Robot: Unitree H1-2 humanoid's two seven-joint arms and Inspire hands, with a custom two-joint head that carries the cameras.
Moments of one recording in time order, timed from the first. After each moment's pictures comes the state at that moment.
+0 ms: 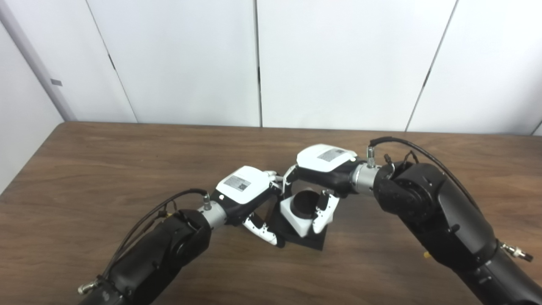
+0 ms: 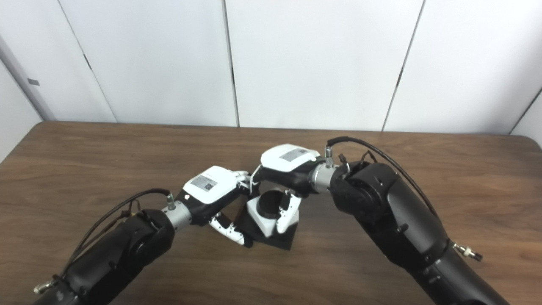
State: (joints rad) left arm -0.44 0.43 -0.63 0.08 0.83 -0.08 -0.21; right arm -0.63 -0.36 0.51 -0.22 -0.75 0.15 0.86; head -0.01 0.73
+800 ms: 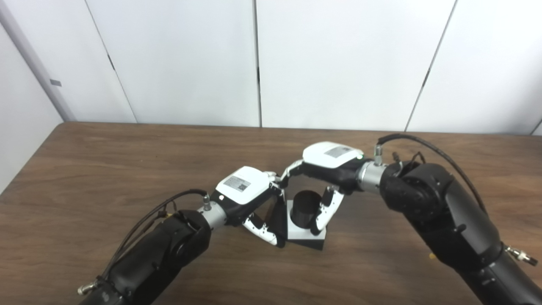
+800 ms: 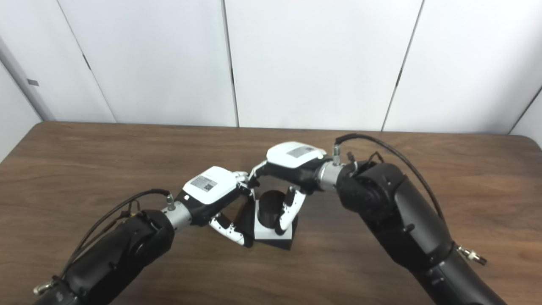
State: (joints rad) left arm -0.44 0.43 -0.63 0.08 0.83 -0.08 -0.21; right arm -0.62 -0.36 0.43 -0.22 -0.73 0.15 0.84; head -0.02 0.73
